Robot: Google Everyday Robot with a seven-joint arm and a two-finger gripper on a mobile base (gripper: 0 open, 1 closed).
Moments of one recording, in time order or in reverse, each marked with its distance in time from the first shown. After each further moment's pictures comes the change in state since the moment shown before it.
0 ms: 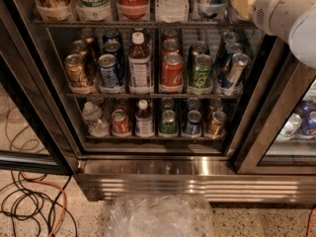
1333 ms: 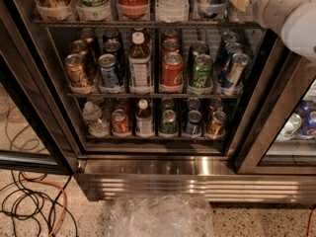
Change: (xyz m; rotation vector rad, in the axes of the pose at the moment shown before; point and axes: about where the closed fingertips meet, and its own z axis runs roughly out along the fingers) arm -0.002 -0.014 0.025 0.054 -0.016 0.002
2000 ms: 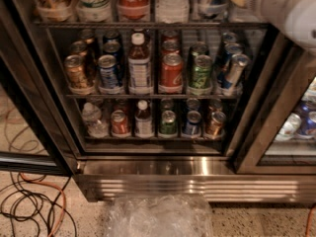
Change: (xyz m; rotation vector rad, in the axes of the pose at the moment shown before) arm -0.010 -0.002 0.014 -0.012 0.012 0.007
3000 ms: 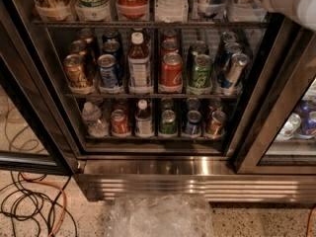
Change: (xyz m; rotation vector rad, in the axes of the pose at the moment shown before) arm -0.014 -0.003 -0.010 -0.049 0.024 0.017
